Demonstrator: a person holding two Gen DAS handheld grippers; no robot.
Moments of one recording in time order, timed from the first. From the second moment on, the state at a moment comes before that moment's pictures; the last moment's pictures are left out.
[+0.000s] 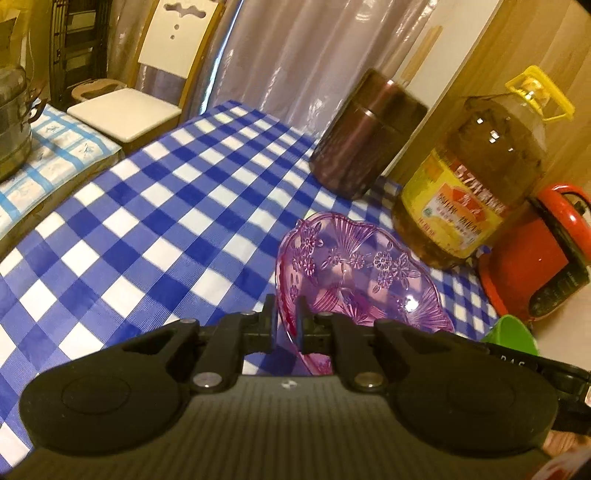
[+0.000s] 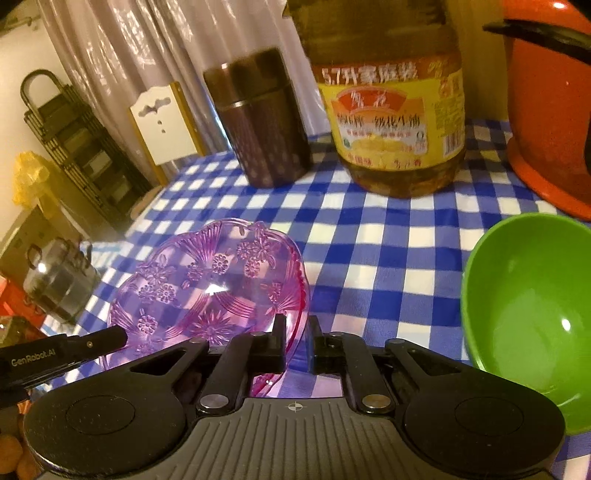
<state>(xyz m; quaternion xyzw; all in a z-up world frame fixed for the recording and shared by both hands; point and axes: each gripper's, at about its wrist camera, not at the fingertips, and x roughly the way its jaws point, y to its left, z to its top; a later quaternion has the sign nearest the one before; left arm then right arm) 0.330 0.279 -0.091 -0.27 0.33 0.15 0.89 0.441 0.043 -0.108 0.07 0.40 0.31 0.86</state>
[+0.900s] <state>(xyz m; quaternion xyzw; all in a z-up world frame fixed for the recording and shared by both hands) 0.322 0.177 -0.015 -0.23 0.30 0.02 0.93 0.381 -0.089 -0.042 0.13 0.34 0.24 0.90</state>
